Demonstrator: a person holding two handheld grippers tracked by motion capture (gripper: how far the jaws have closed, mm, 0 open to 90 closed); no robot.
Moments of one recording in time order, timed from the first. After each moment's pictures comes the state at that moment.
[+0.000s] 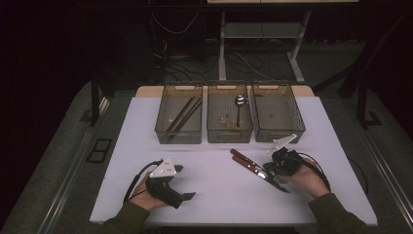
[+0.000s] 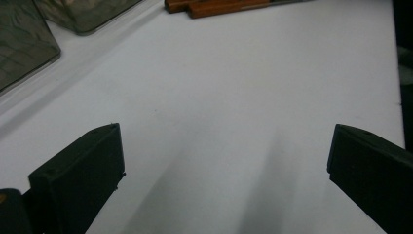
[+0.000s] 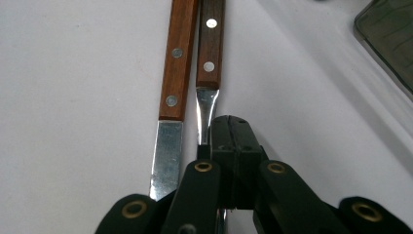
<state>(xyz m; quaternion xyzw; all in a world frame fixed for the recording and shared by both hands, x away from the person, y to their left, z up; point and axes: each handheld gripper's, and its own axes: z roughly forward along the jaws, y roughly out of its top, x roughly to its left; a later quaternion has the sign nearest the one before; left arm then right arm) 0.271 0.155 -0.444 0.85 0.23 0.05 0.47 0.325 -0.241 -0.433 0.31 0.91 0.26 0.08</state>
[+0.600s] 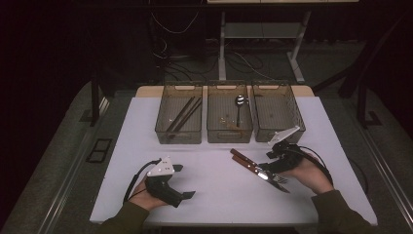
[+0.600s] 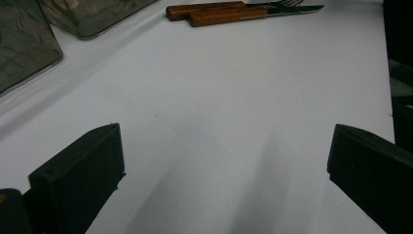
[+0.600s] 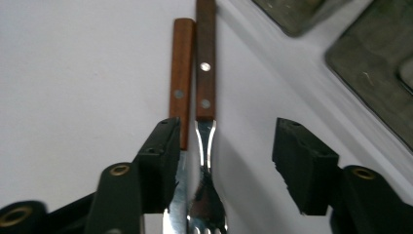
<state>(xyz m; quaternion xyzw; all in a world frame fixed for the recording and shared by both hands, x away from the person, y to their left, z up) 0.271 0.156 -0.444 0.85 0.24 0.06 0.47 0.331 -0.236 -0.406 0.33 0.90 0.27 0.07</state>
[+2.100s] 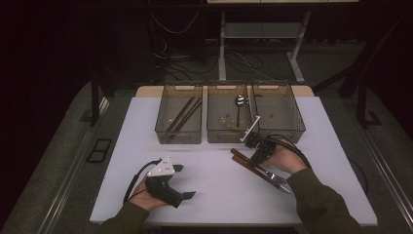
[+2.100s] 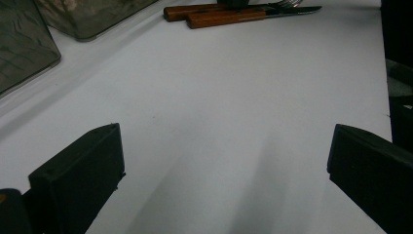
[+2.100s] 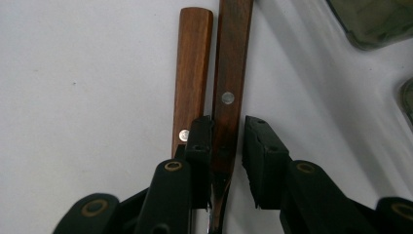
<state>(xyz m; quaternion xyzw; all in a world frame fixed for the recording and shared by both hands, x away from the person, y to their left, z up) 0.270 0.155 -0.444 0.85 0.23 0.05 0.47 0.377 -0.173 -0.417 0.30 0.95 0.11 0.02</state>
